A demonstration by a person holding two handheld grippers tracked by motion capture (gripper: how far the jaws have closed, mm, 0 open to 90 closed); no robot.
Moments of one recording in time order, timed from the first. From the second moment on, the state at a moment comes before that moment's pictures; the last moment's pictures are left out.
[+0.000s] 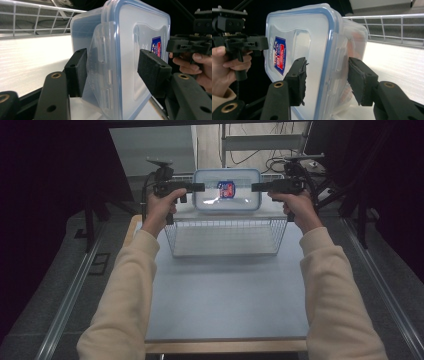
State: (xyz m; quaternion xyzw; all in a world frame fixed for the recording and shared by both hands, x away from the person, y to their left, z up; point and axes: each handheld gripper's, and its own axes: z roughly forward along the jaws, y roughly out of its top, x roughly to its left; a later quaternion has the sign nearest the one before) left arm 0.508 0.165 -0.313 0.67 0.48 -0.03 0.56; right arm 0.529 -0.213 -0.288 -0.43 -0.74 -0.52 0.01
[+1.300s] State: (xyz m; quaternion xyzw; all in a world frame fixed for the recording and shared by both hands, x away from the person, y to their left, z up) left arm 0.369 0.177 -0.336 0.71 0.43 0.06 0.56; right arm 0.418 -0.244 -0.320 -0.36 -0.75 -0.55 -0.06
